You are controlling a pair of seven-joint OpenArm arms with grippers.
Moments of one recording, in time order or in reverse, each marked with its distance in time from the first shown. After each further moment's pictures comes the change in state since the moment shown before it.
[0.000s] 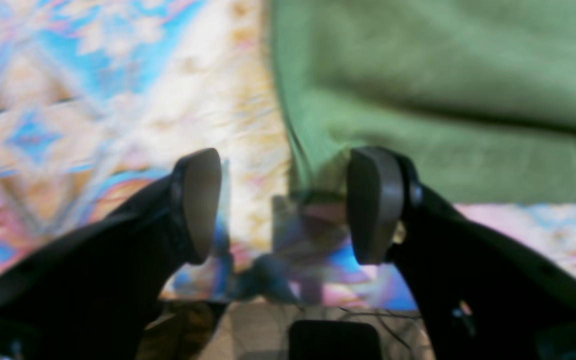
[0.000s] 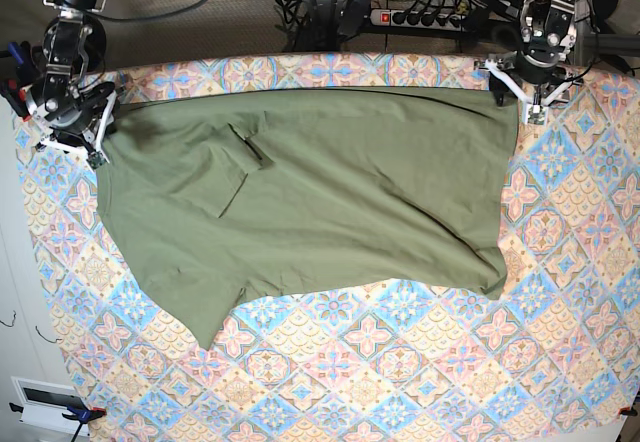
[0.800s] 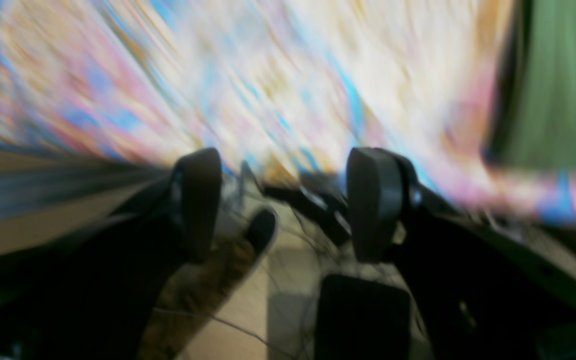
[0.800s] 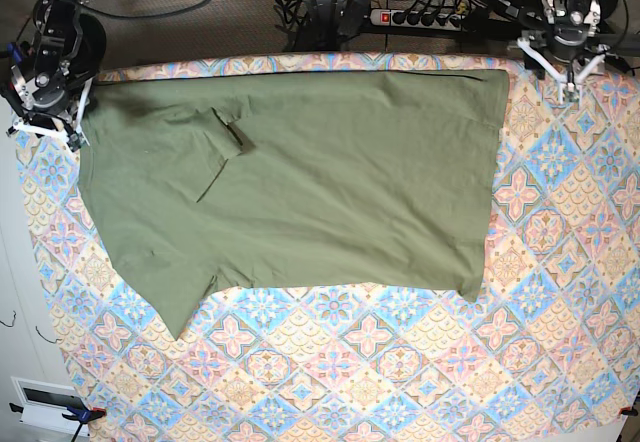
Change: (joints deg) left arm 9.5 0.0 -11.3 7.5 1.4 1.9 7.4; right arm -7.0 -1.0 7.5 15.1 -4.1 0.8 -6.4
